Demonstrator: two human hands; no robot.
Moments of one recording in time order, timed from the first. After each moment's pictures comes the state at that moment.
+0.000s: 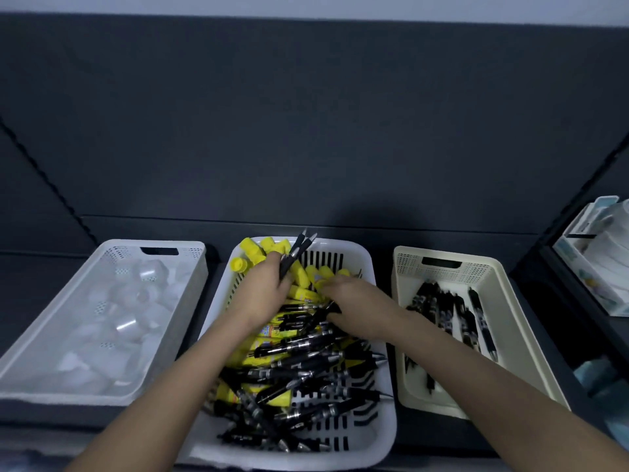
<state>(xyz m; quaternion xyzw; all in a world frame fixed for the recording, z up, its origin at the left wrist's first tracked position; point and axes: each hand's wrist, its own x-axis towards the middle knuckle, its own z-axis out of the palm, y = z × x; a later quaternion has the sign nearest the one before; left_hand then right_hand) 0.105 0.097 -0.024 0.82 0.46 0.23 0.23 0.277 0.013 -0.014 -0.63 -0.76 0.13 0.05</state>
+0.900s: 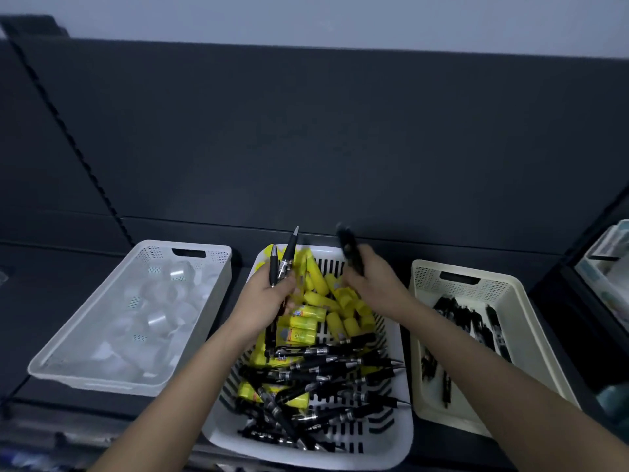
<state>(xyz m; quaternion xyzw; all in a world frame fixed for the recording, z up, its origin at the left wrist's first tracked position) 0.070 0.073 -0.001 0.61 0.45 0.36 0.54 0.270 0.037 0.008 -0.65 -0.59 0.28 0.38</state>
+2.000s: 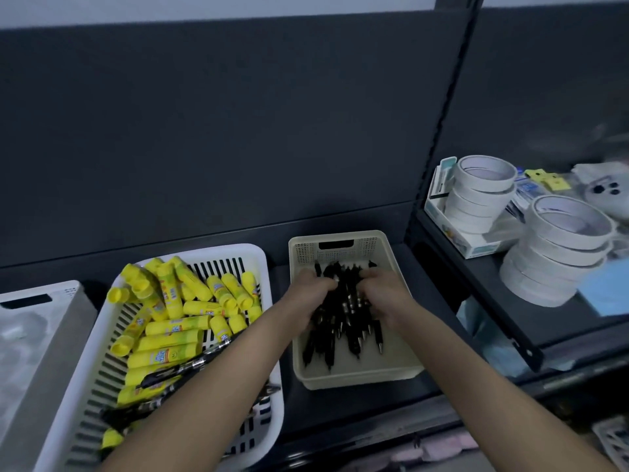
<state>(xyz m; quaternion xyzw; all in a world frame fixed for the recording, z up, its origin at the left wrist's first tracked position) 0.302 -0.003 -0.025 0.59 0.43 0.10 0.68 0.407 -0.092 -0.019 -0.76 -0.18 0.39 0.49</state>
